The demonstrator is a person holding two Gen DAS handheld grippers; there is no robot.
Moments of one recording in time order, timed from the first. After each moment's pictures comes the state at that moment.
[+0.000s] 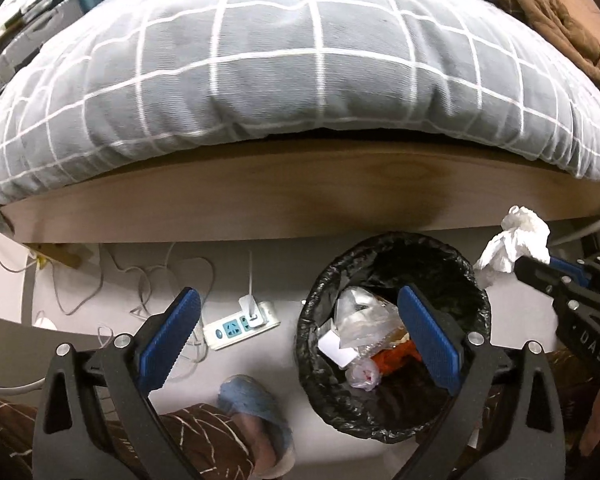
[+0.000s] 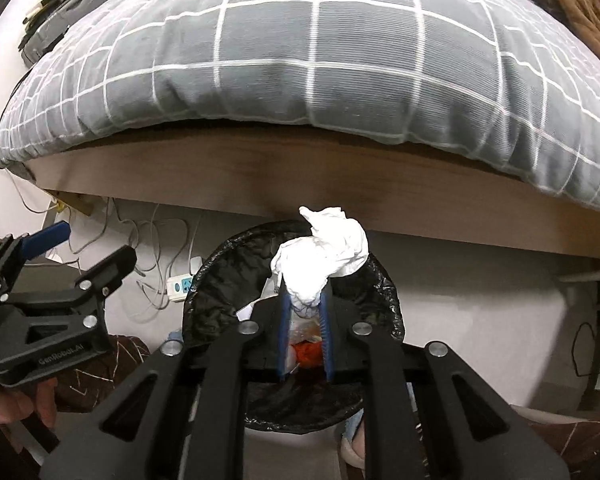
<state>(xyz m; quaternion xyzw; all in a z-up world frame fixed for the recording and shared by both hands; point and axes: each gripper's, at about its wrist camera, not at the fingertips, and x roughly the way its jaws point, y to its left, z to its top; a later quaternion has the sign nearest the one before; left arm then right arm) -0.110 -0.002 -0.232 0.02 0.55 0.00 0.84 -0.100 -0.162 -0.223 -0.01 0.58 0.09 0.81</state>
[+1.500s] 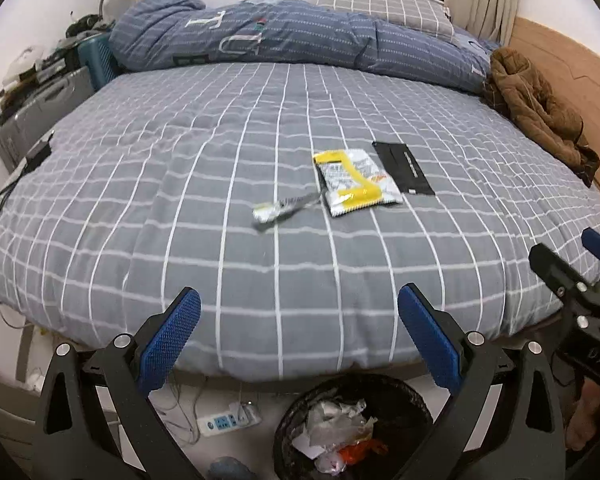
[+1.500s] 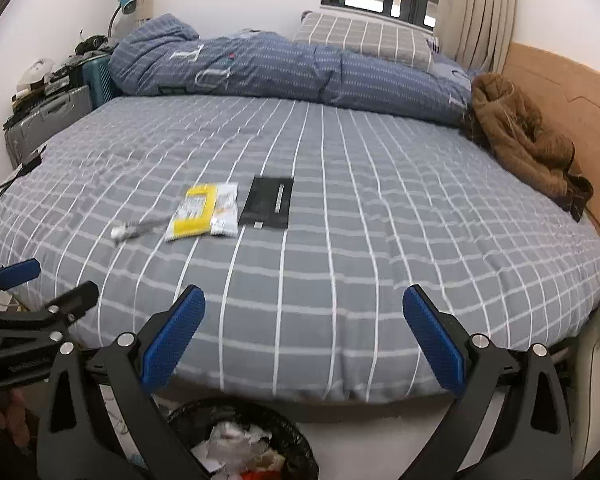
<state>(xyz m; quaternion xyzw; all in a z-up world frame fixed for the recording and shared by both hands) -0.030 -0.027 -0.077 0.00 0.42 -0.01 0.91 -0.035 -0.205 -0.047 -0.04 0.35 0.00 0.94</state>
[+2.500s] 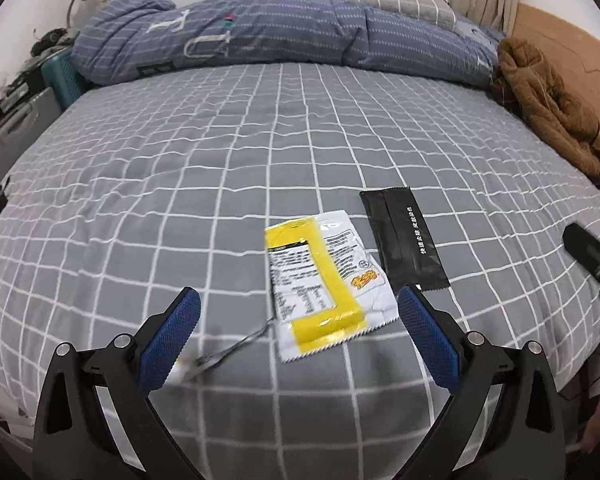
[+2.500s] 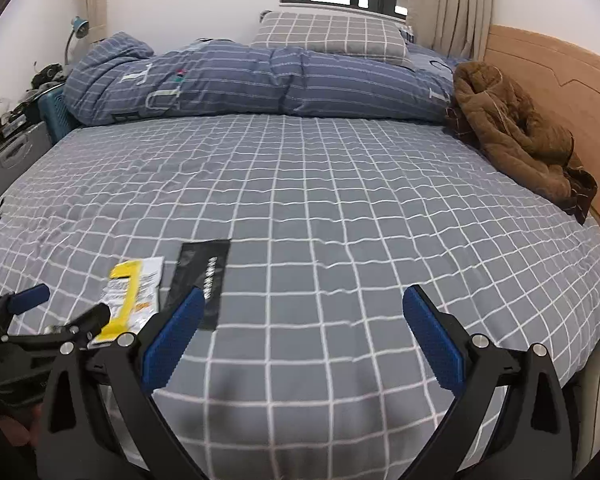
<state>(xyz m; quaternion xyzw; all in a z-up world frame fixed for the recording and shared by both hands) 0.112 -0.075 -0.094 0.02 0.43 -0.02 0.90 0.087 -0.266 -0.044 0.00 0.35 -0.04 0.93</state>
